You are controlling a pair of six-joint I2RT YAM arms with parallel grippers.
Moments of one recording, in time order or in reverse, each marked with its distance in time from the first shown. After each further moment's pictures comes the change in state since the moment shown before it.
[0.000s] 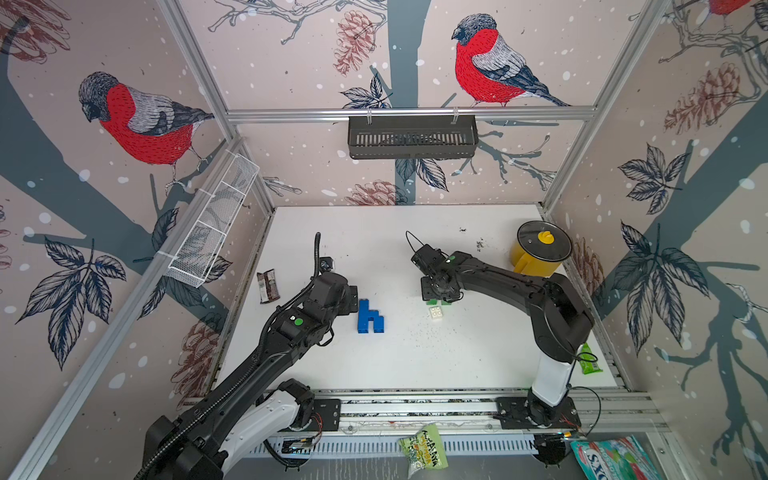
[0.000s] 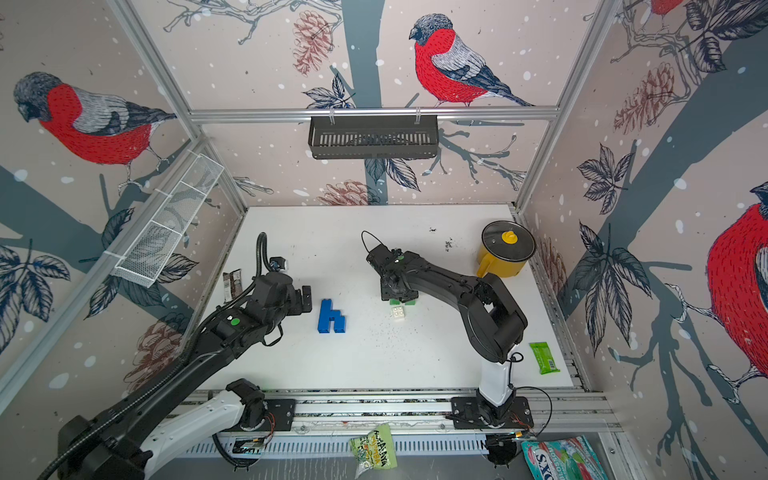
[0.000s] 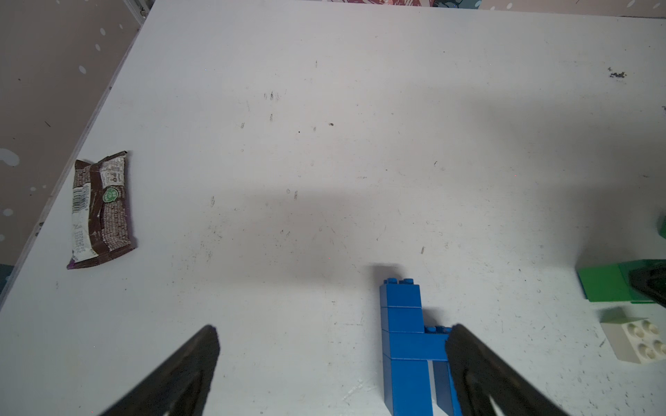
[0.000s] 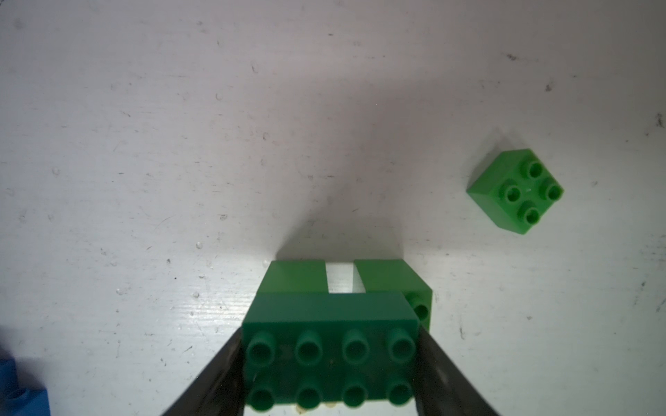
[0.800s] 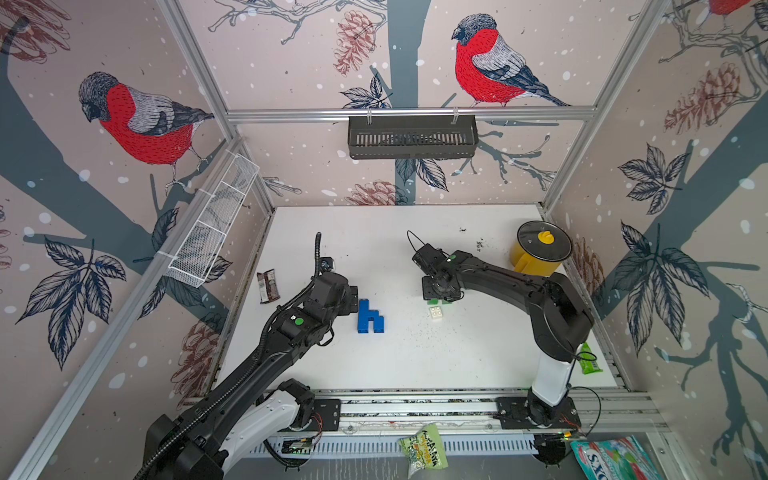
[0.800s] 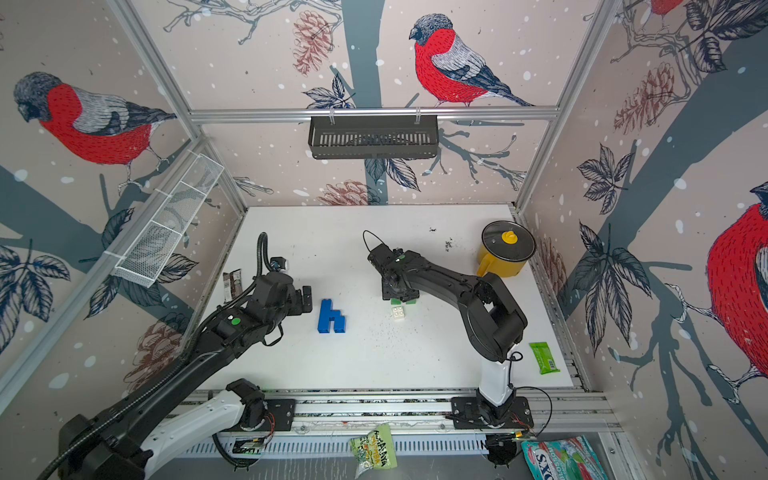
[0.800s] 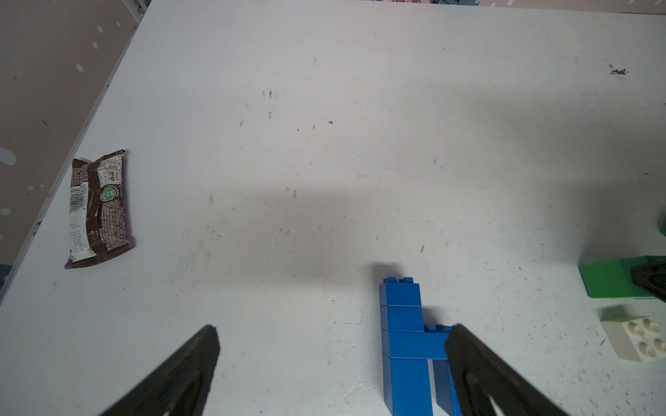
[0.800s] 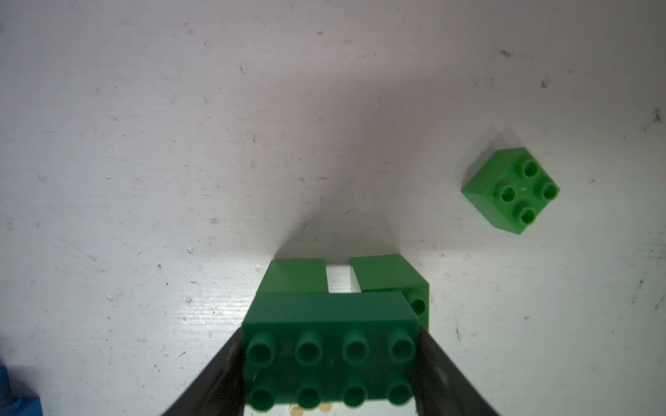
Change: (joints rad) left arm 0.000 0.006 0.000 0.000 0.004 0.000; right arm -0.014 0.009 0.006 -0.004 -0.003 0.003
